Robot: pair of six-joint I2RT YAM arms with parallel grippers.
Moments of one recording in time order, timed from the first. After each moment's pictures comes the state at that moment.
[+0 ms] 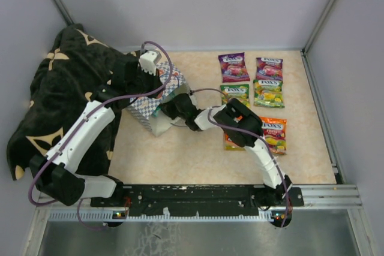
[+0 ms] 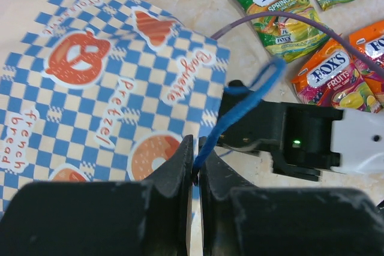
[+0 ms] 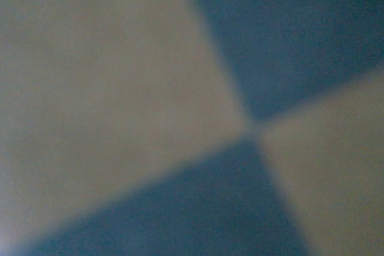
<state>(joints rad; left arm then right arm) -0.43 1.31 1.28 -0.49 0.20 -0.04 0.84 2.37 1.44 0.53 0.13 1.64</state>
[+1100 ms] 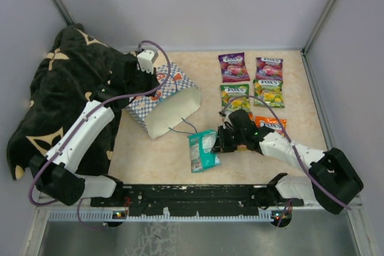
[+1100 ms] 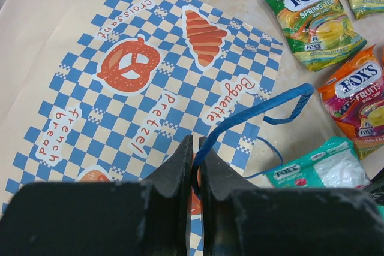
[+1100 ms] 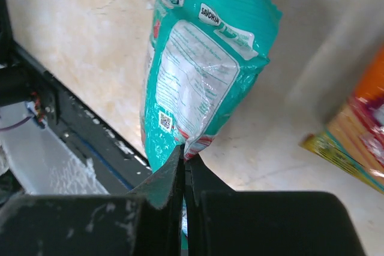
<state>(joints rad) -0.42 1.31 1.28 -0.49 0.10 -0.04 0.67 1.23 0.60 -0.23 -0.42 0.61</state>
